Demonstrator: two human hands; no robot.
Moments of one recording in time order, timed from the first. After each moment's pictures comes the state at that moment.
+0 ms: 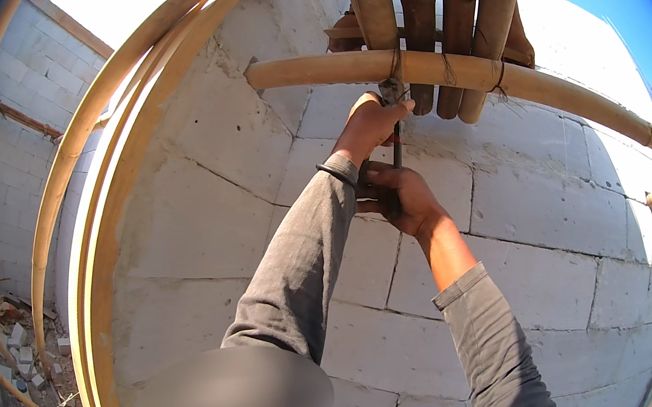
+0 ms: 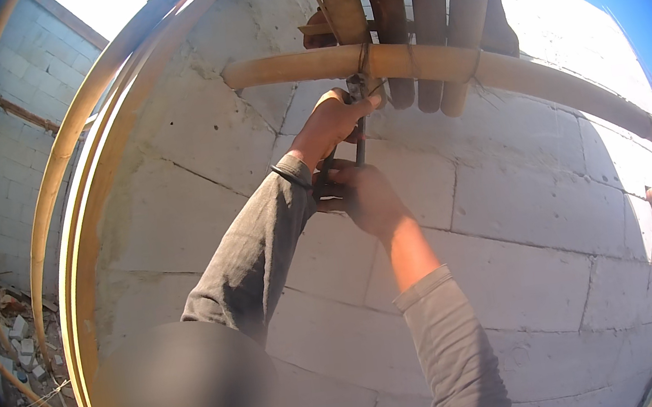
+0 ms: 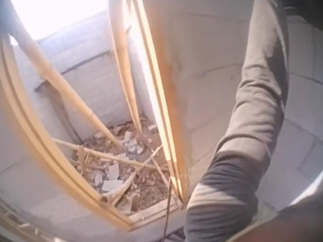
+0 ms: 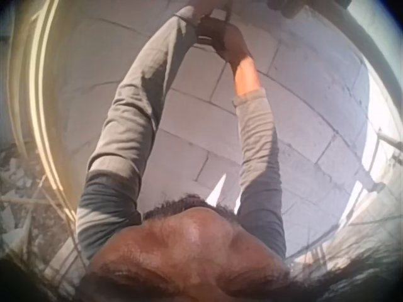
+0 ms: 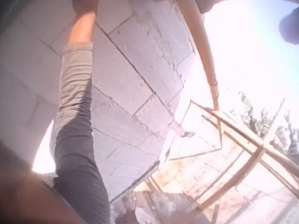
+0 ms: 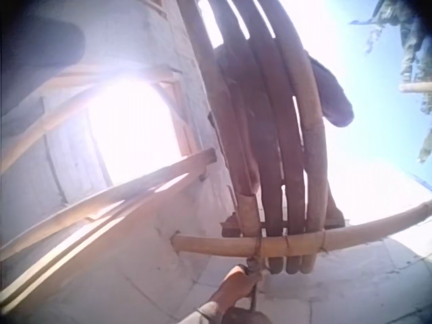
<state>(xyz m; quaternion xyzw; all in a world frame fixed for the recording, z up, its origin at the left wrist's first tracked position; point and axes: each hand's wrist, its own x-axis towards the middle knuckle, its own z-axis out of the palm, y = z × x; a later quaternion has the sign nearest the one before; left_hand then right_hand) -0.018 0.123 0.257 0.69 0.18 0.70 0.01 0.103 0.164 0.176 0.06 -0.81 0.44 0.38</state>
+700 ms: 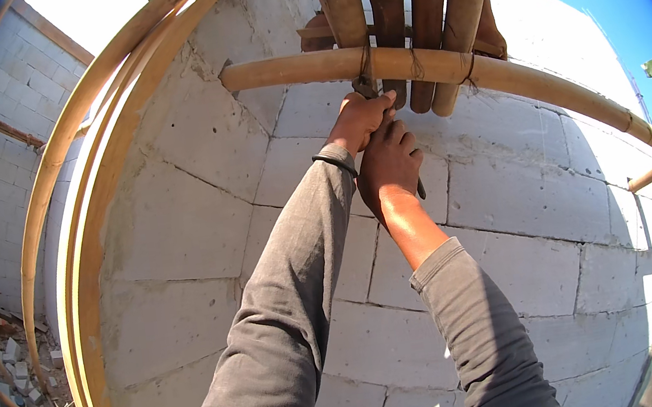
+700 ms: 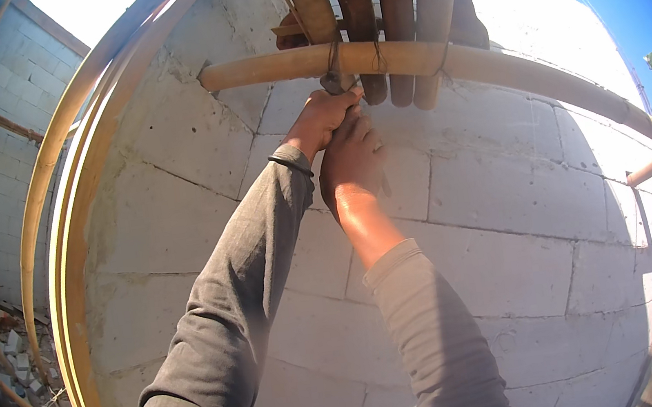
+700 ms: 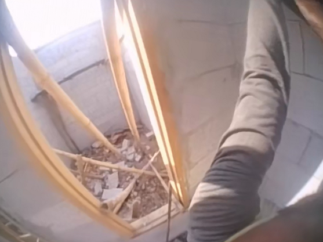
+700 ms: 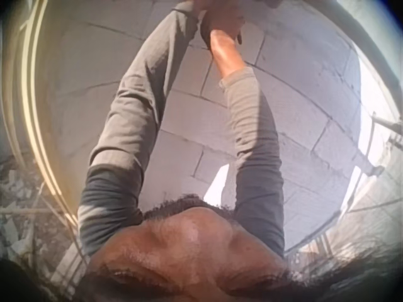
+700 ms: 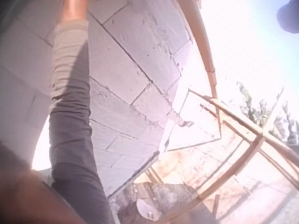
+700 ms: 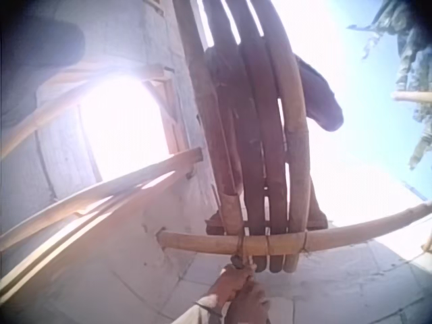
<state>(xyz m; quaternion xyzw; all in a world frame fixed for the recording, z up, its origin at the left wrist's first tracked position) 0.012 0.139 0.270 0.66 0.10 0.73 0.17 0.086 0.133 0.183 -0.44 -0.56 -0.48 0.50</state>
